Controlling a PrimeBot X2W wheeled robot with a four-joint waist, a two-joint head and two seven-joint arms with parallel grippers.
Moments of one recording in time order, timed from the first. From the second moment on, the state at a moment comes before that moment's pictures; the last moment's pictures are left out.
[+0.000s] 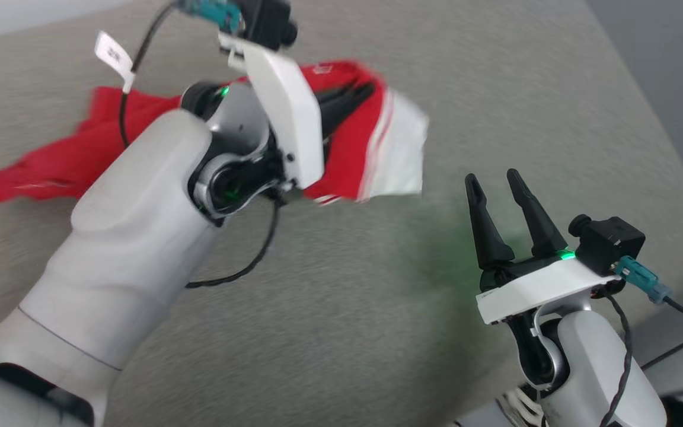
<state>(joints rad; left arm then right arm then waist) -1.06 0.31 -0.81 0.49 -1.16 -0.13 0.40 -0.35 -0.05 0.20 0.33 0.45 0.13 -0.26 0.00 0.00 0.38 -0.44</state>
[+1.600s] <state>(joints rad) -0.83 0.49 -1.16 0.63 -1.33 -0.13 -0.19 -0.30 -0.08 0.06 0.40 0.15 0.13 -0.26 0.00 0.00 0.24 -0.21</state>
